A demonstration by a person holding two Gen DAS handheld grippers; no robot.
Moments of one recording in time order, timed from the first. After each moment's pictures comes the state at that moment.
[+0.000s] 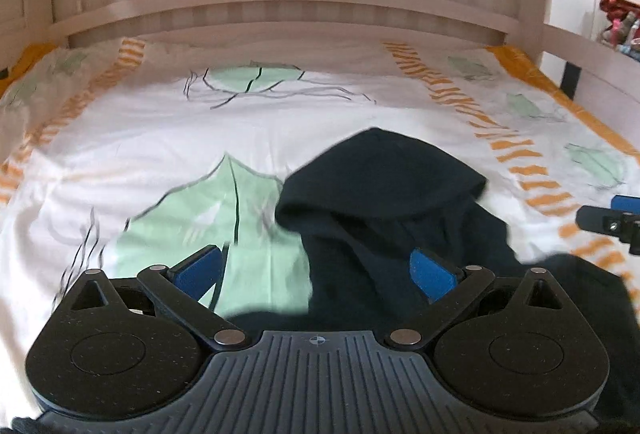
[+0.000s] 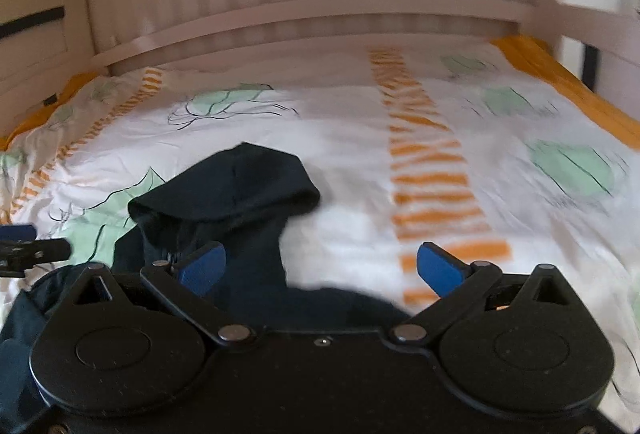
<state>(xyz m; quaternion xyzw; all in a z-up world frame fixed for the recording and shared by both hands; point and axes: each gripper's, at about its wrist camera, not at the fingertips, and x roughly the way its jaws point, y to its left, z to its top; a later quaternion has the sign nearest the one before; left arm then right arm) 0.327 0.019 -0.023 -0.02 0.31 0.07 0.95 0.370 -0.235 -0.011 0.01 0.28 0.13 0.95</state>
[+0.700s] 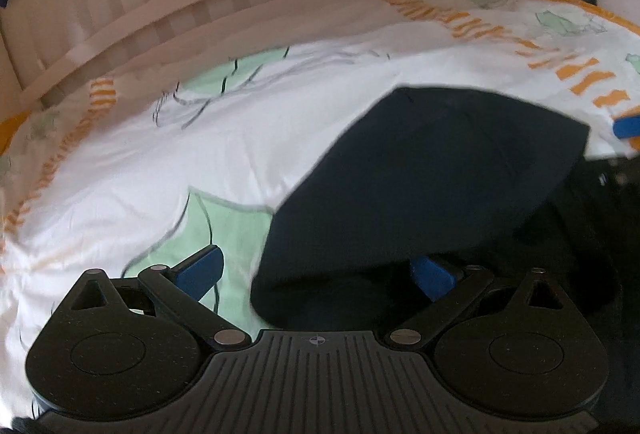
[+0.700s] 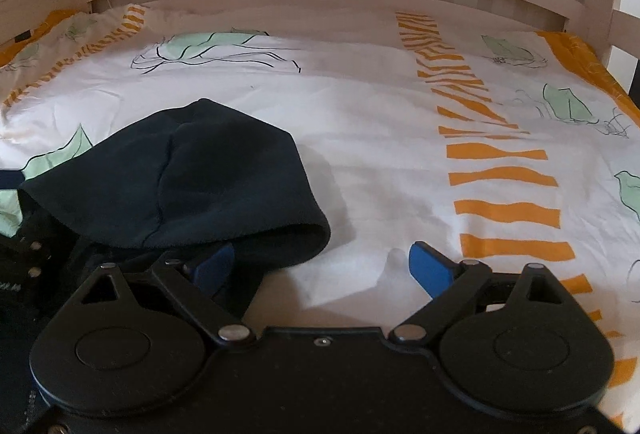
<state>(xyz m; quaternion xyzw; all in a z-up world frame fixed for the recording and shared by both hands) 0.434 0.013 -0.080 0.12 0.33 0.09 0.93 0.490 -0.190 -0.074 -0.06 0.32 0.12 0.94</state>
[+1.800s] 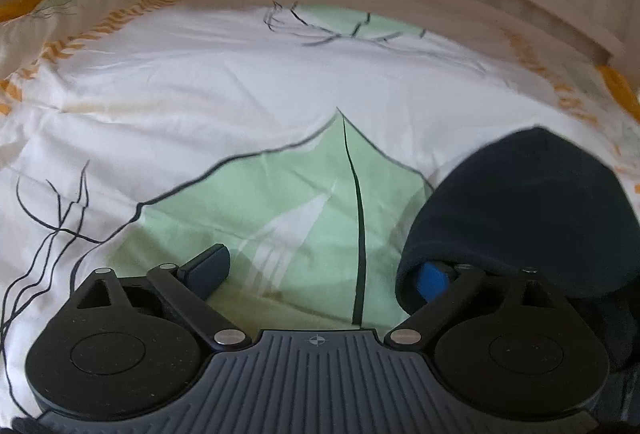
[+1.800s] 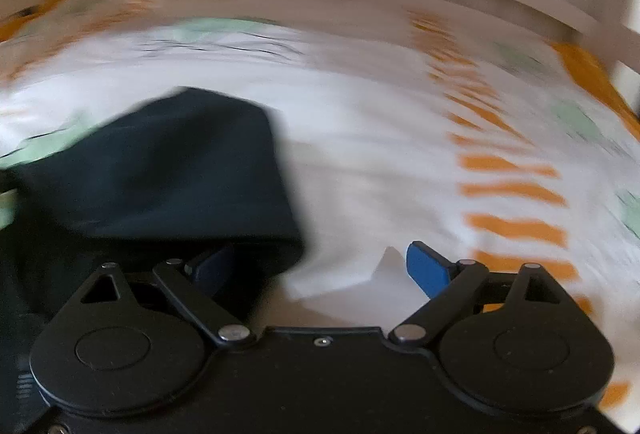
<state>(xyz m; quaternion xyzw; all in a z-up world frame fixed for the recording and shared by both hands) 0.401 0.130 -0.100 -0.10 0.36 0.16 0.92 0.503 -0.190 -0.079 -0.07 0.34 0.09 0.93</state>
